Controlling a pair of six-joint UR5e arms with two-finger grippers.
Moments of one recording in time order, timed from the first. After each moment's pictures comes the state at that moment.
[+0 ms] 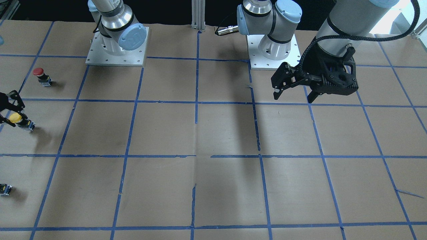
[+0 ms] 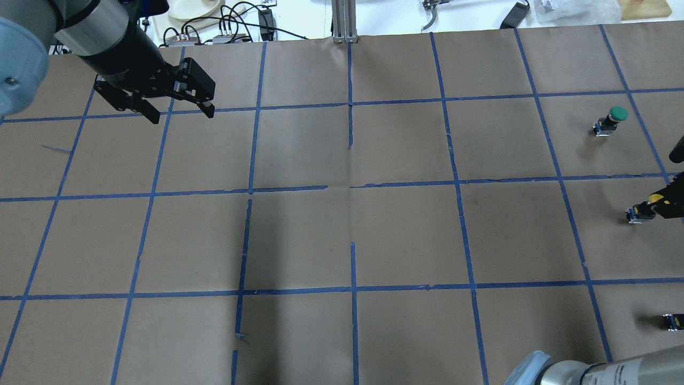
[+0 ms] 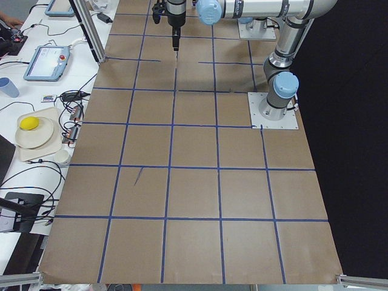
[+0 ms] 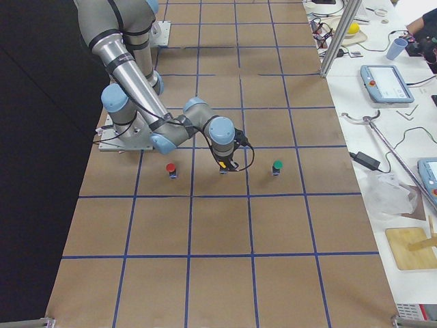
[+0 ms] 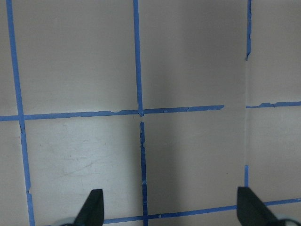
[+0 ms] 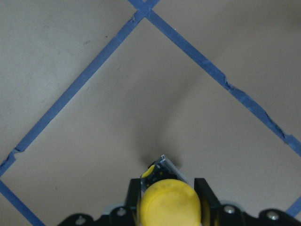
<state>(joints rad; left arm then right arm) -1.50 -1.61 -1.54 -1.52 1.46 0.08 0.74 -1.35 1.99 -2.14 -1.42 -1.58</state>
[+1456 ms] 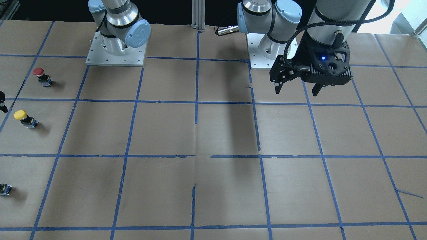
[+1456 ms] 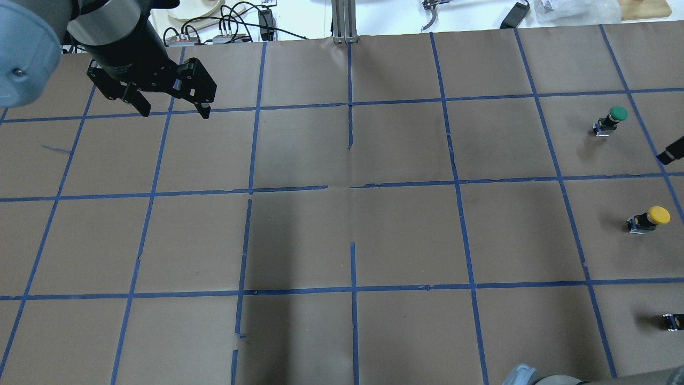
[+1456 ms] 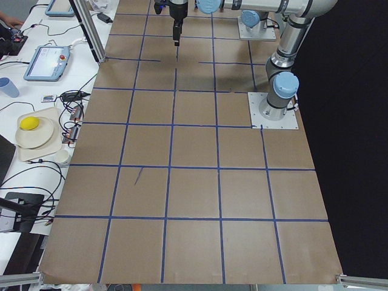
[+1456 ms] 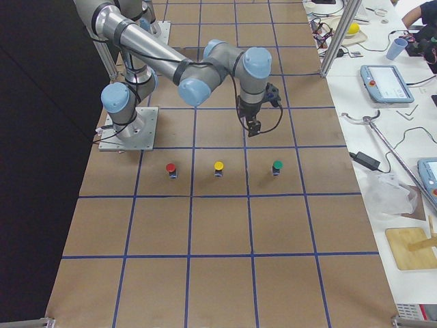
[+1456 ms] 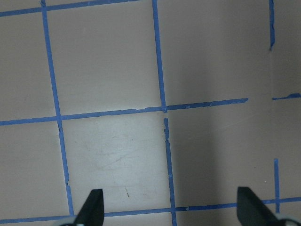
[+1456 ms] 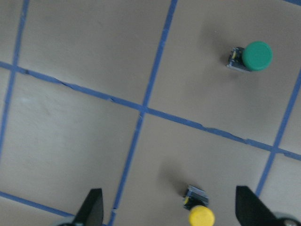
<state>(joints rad) -1.58 -1.61 -1.50 -1.56 1.59 0.08 1.08 -1.44 1.58 -1.69 -1.53 -0.75</state>
